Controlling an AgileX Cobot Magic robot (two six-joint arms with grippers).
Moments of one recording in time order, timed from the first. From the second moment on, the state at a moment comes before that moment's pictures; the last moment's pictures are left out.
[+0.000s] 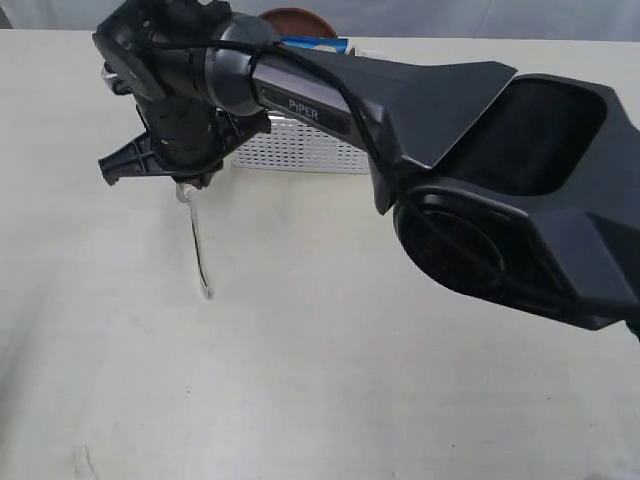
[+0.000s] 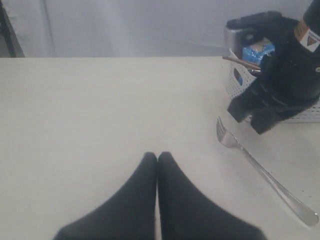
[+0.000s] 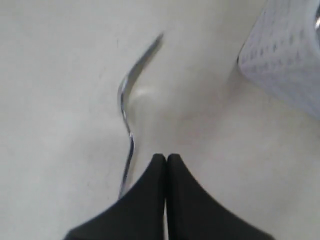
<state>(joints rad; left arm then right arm) -0.13 0.00 0.00 0.04 0.36 -0.08 0.94 2.46 -2.20 -0.20 1.14 0.52</state>
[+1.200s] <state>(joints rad) -0.13 0.00 0.00 0.04 0.36 -0.08 1.12 2.15 -2.20 -0.20 1.22 0.23</state>
